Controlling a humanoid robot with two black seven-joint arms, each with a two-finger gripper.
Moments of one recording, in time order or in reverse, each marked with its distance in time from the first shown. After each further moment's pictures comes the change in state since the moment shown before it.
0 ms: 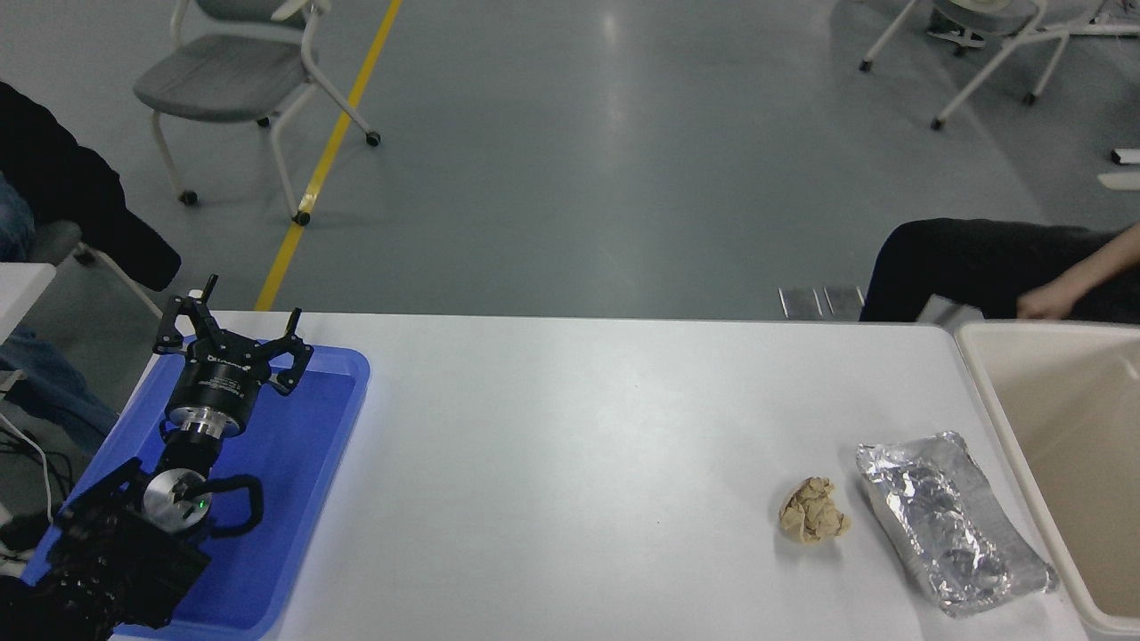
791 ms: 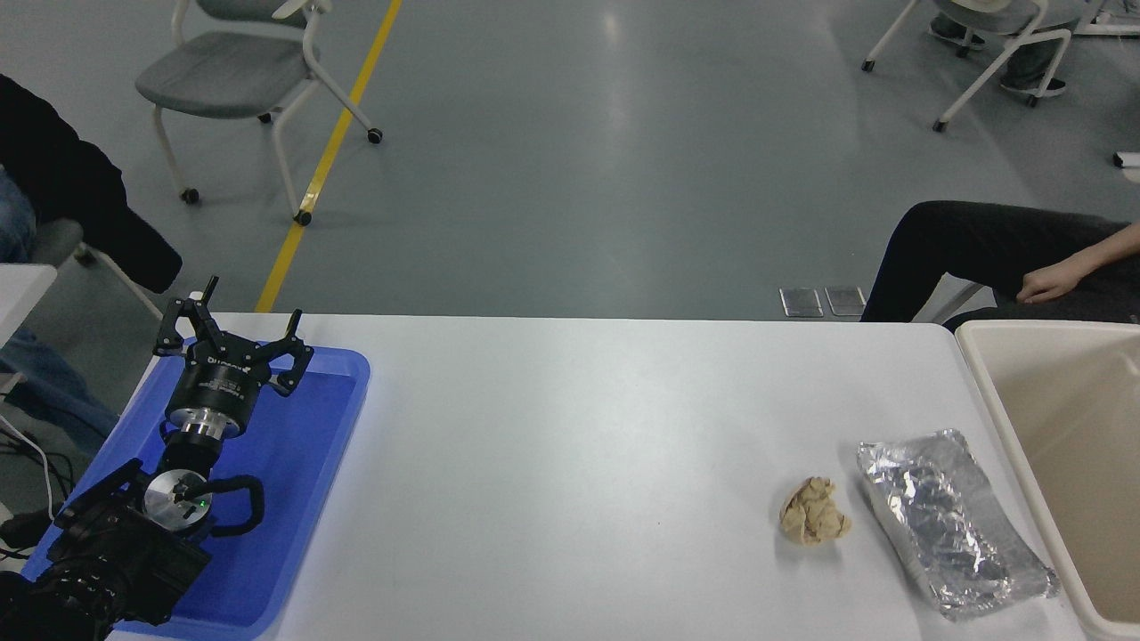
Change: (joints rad) left arm 0.000 -0.001 0.000 0.000 0.000 0.000 0.000; right arm -1.128 0.244 0.988 -0.625 0.019 -0.184 0.003
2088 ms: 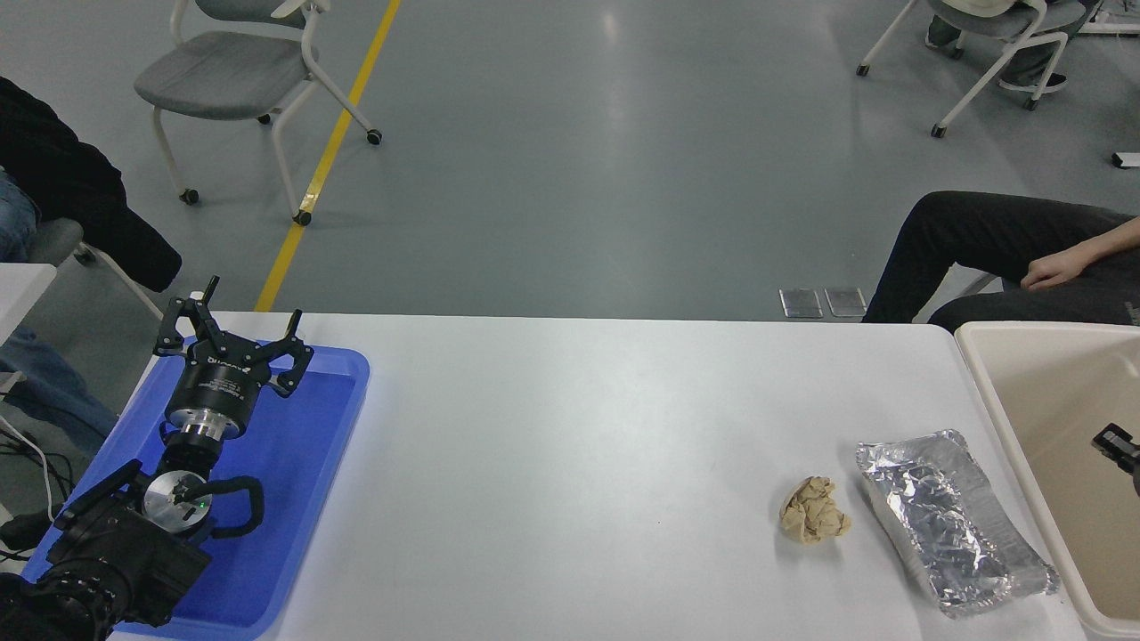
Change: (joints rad) left arm 0.000 0.000 0.001 -0.001 0.000 0.000 0.002; right arm -0.158 0.217 0.099 -0.183 0.204 -0.006 0.003
